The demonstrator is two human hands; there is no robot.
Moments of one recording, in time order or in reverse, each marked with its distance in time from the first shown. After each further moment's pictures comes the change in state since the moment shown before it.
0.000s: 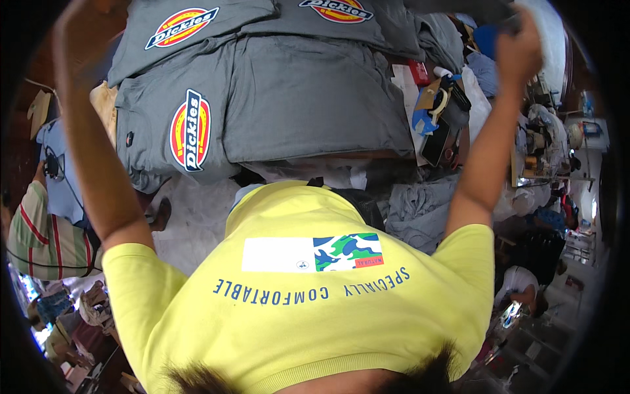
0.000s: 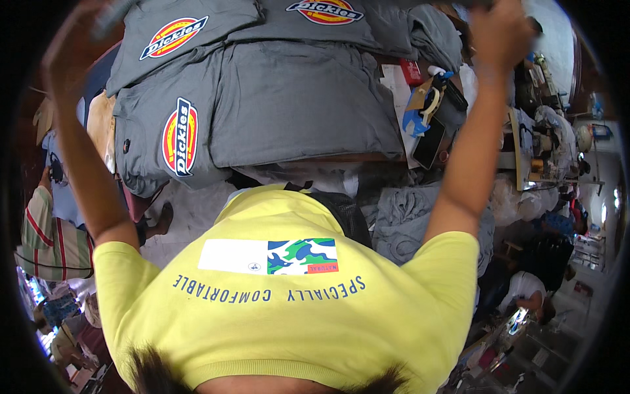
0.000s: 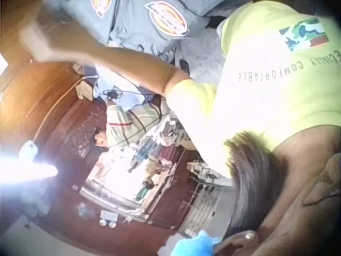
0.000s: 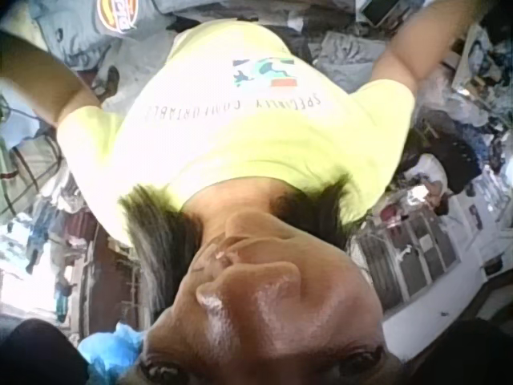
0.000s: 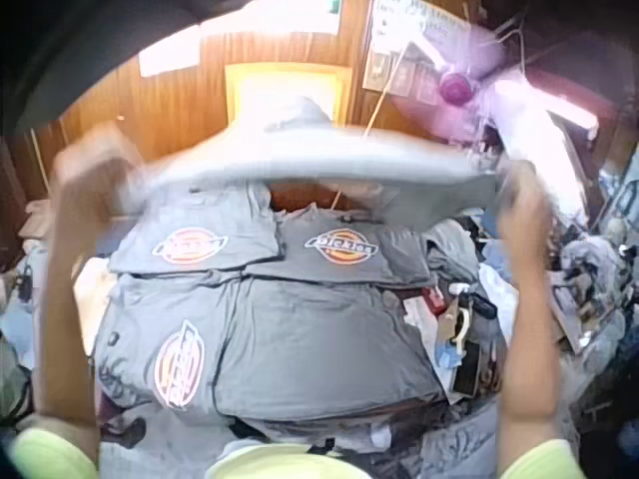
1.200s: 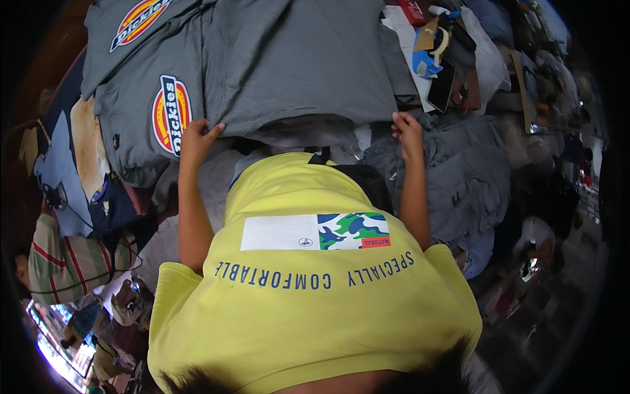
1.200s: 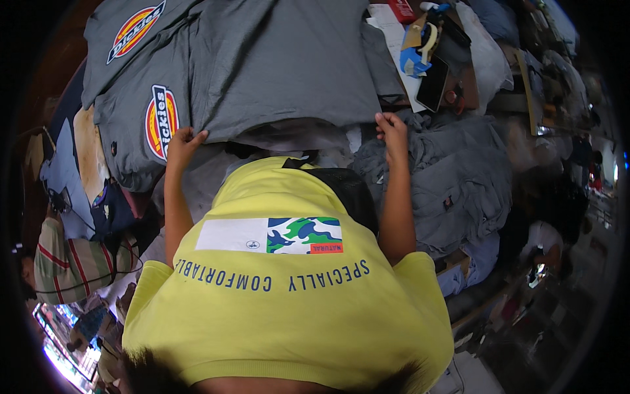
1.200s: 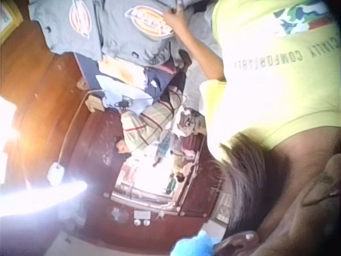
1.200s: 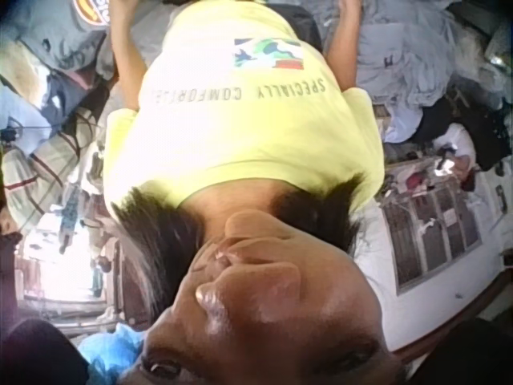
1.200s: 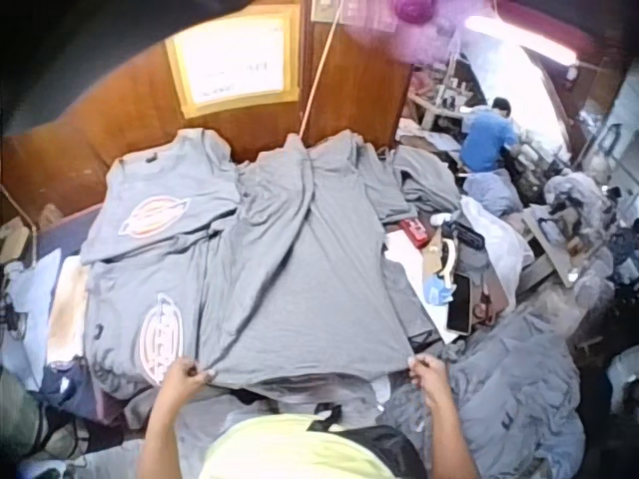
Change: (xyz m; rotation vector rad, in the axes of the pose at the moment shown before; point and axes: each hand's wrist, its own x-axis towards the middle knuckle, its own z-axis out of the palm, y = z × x) left_hand -0.245 0.144 0.156 -0.404 -0.733 -1.061; right_hand -0.389 -0.029 -0.055 0.992 -0.891 1.569
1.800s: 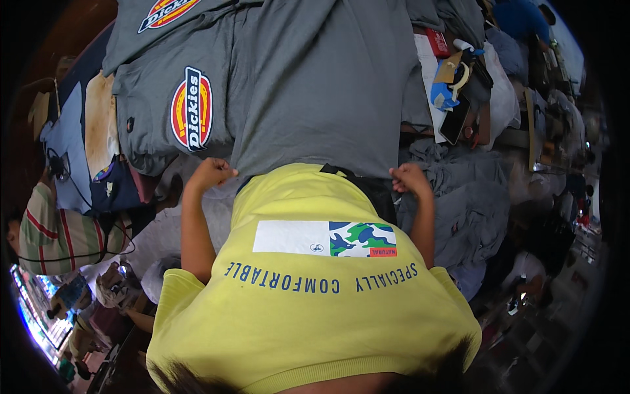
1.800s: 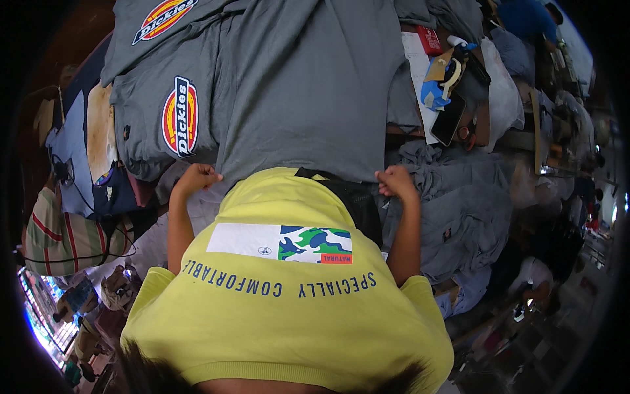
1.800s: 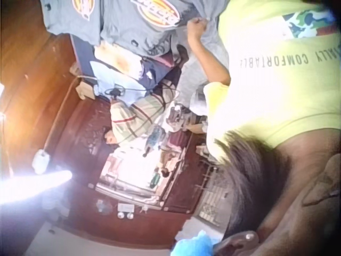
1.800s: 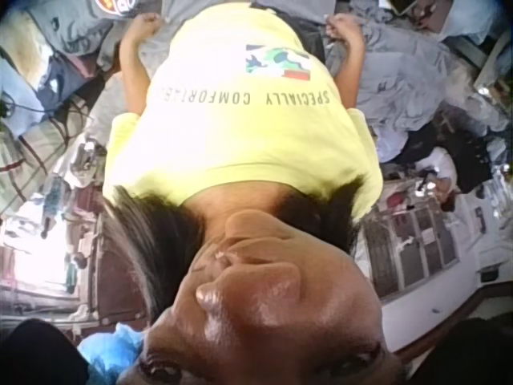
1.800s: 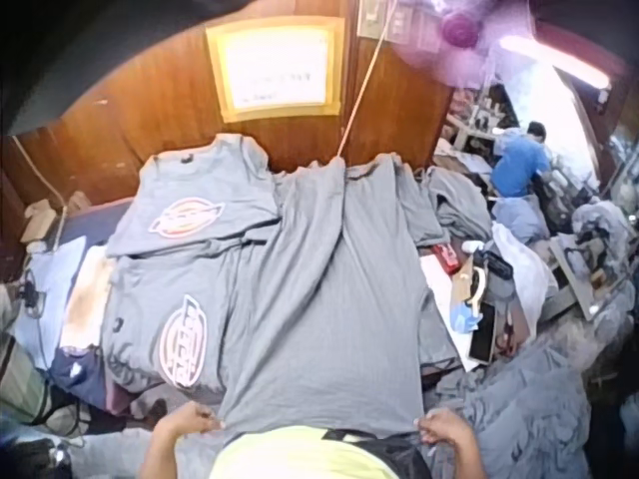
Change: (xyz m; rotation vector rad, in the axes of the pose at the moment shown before) left_hand -0.043 -0.054 -0.001 -0.248 -0.568 -0.344; right_hand -0.025 -0.009 -0.009 -0.614 -0.316 0.398
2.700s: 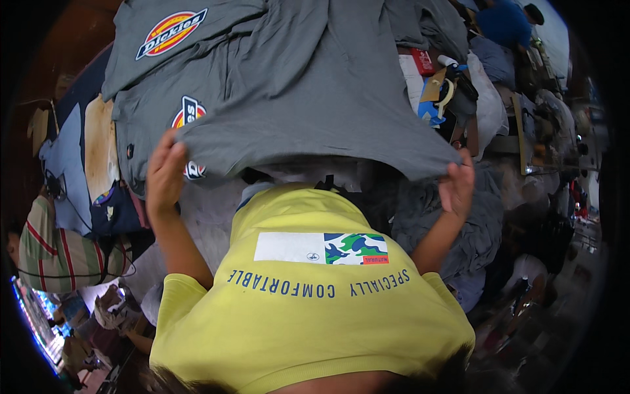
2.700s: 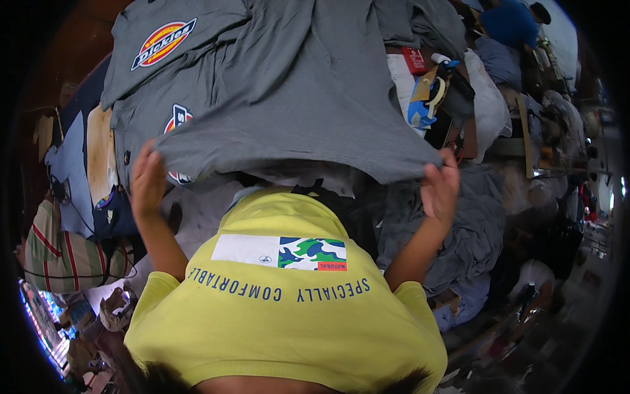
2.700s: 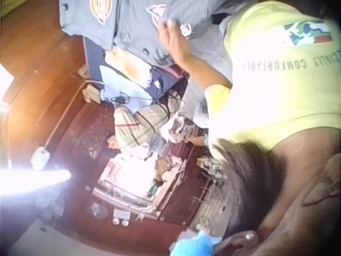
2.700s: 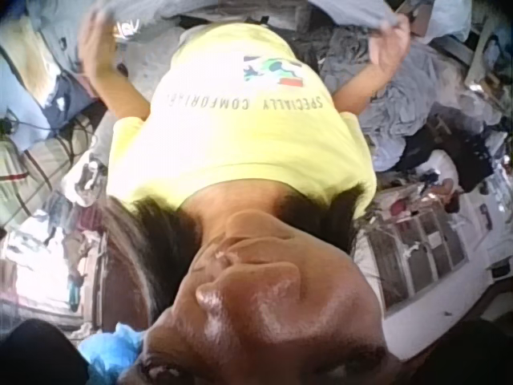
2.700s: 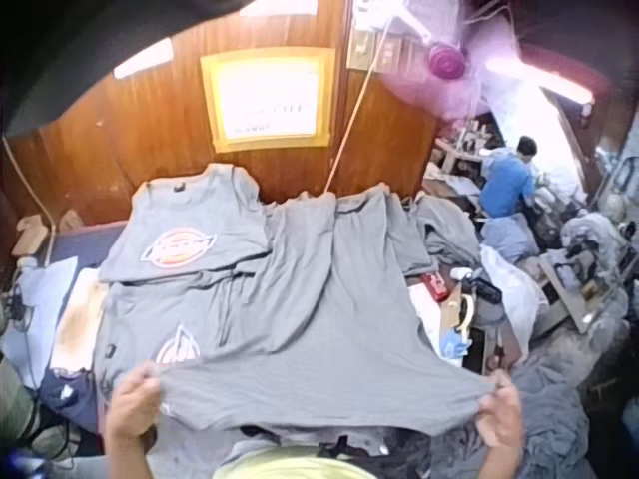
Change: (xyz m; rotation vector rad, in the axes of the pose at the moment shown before) left_hand -0.077 0.106 -0.061 -0.770 0.306 0.679; right_hand -0.101 -0.100 -0.056 0.878 0.043 -0.905
